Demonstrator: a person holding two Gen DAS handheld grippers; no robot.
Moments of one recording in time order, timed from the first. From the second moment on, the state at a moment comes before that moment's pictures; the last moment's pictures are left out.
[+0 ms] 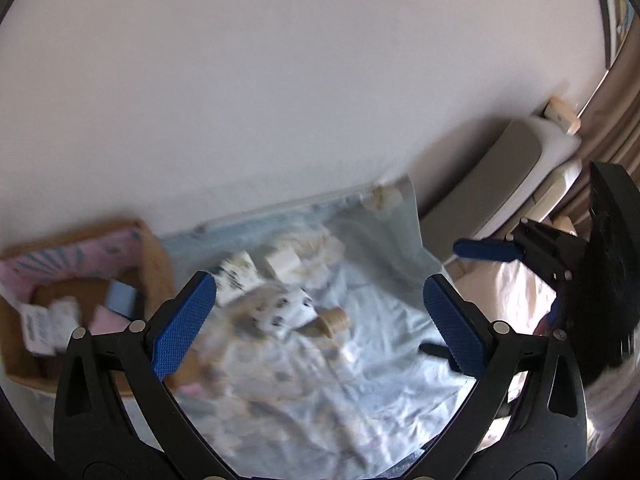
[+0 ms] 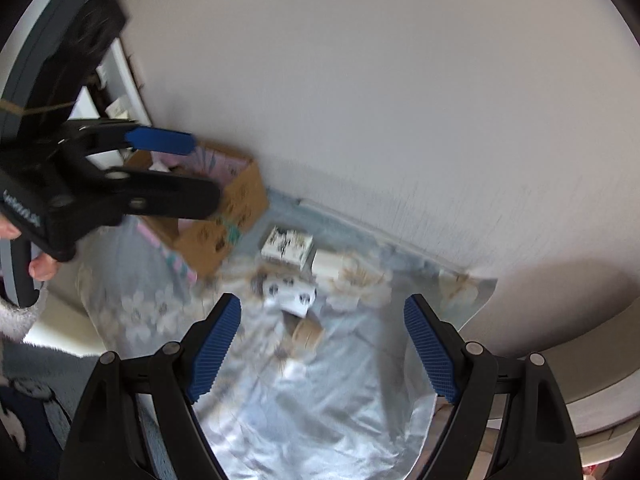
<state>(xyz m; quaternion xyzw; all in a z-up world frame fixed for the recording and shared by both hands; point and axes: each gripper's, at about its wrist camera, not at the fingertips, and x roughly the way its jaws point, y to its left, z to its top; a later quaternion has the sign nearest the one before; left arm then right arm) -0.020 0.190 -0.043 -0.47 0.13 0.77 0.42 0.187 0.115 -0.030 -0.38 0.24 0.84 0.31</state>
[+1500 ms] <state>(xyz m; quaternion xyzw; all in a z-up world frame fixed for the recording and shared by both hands) -0.046 0.195 -0.210 -0.54 0.13 0.76 0.35 0.123 0.115 -0.184 -0.41 0.22 0.83 0.31</state>
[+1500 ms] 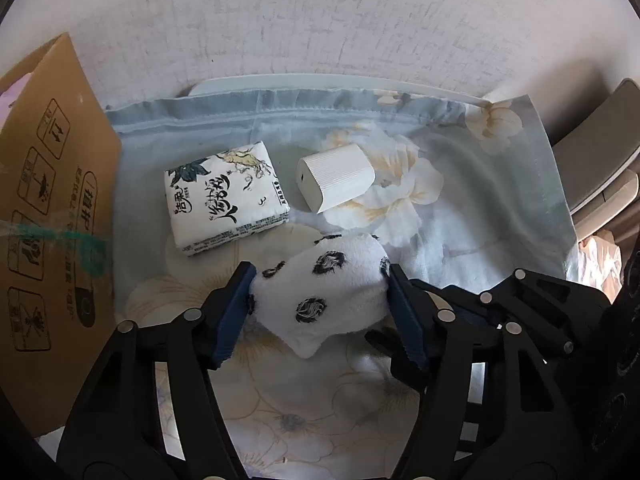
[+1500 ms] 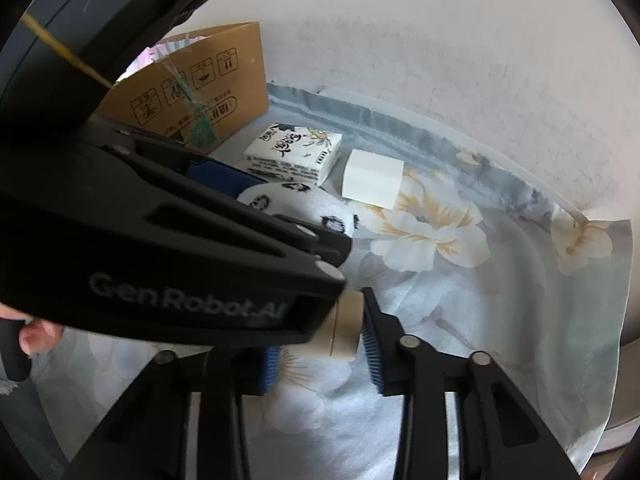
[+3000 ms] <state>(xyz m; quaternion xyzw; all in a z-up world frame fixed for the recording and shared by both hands) -0.115 0.046 -0.051 -0.43 0.07 0.83 0.34 0.037 0.143 -0.003 -0.35 0.20 0.87 0.28</state>
